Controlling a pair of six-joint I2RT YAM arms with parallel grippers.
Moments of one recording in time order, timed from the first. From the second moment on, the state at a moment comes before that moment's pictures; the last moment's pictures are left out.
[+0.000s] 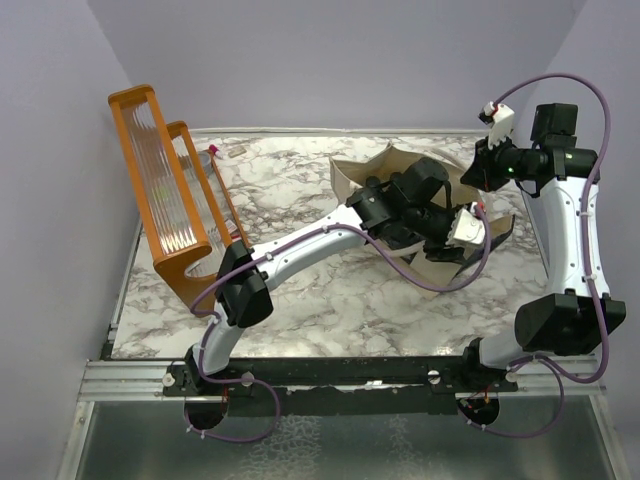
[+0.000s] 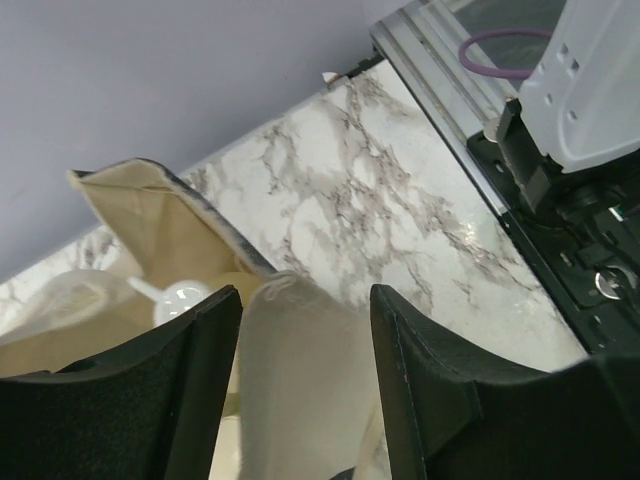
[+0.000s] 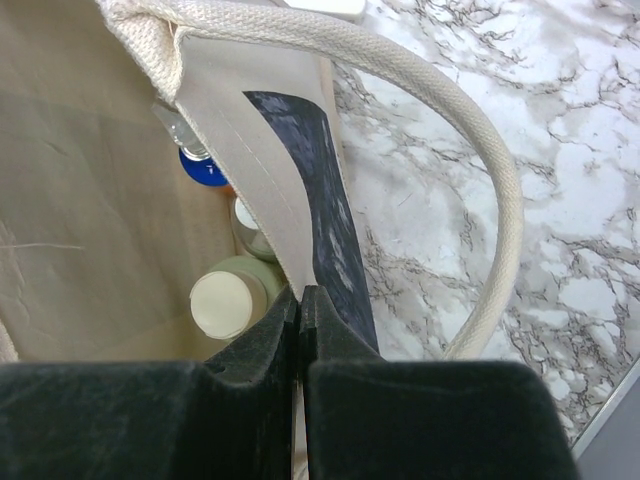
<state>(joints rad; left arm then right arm) -1.06 2.08 2.12 -0.49 0.75 0.65 -0.15 1.48 1.68 -1.03 -0.63 -0.48</state>
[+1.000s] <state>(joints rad) -1.13 1.99 1.86 -0.39 0.68 0.61 -0.15 1.47 1.63 -0.93 -0.53 -0.55</state>
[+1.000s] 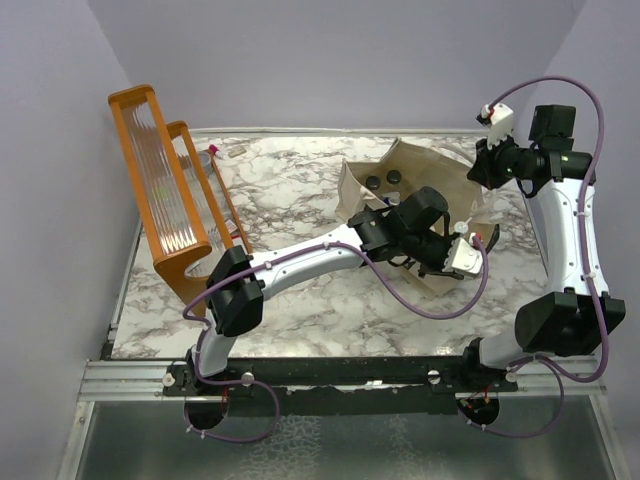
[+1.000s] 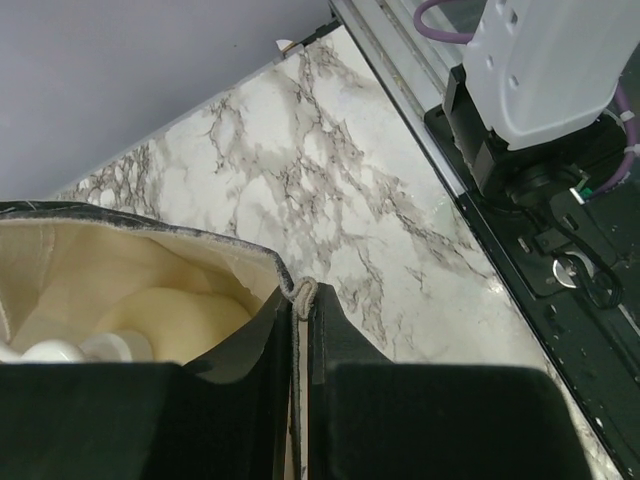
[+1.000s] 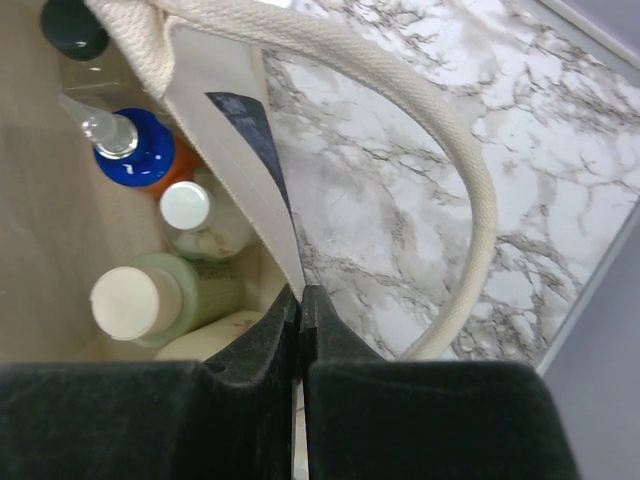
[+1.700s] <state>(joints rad) -1.13 1.97 1.85 -0.47 0.72 0.64 -0.14 1.48 1.64 -0.92 -0.32 -0.65</state>
